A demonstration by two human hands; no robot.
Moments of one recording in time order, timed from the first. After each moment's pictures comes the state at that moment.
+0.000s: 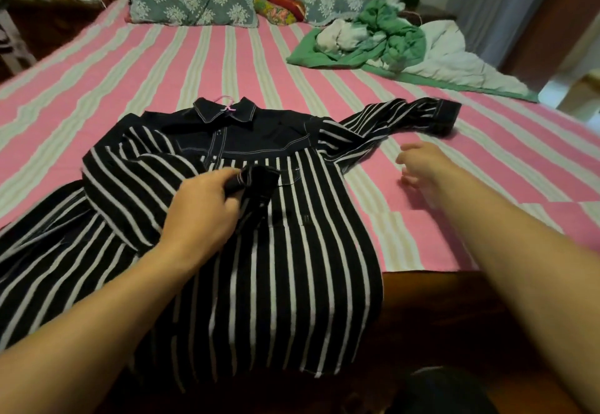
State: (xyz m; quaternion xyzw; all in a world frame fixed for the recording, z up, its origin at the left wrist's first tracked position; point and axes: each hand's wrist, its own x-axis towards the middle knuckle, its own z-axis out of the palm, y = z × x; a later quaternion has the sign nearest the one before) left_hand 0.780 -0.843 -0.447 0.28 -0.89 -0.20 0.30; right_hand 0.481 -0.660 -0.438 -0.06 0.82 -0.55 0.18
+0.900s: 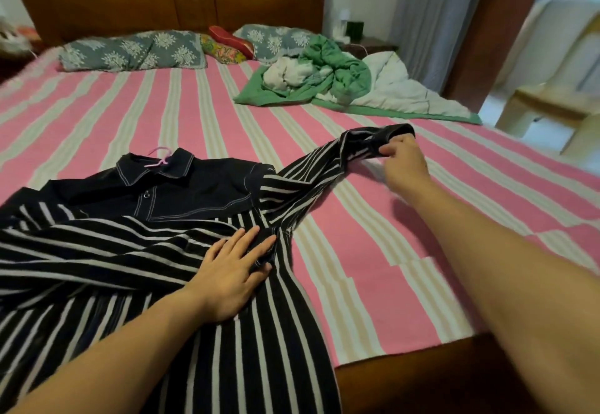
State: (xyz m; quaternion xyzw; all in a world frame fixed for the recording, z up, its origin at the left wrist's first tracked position) left_hand 0.636 -0.849 -0.512 0.12 -0.98 -0.14 -0.08; right_hand 0.330 -0.646 -0.446 -0.20 0.89 -0.40 -0.08
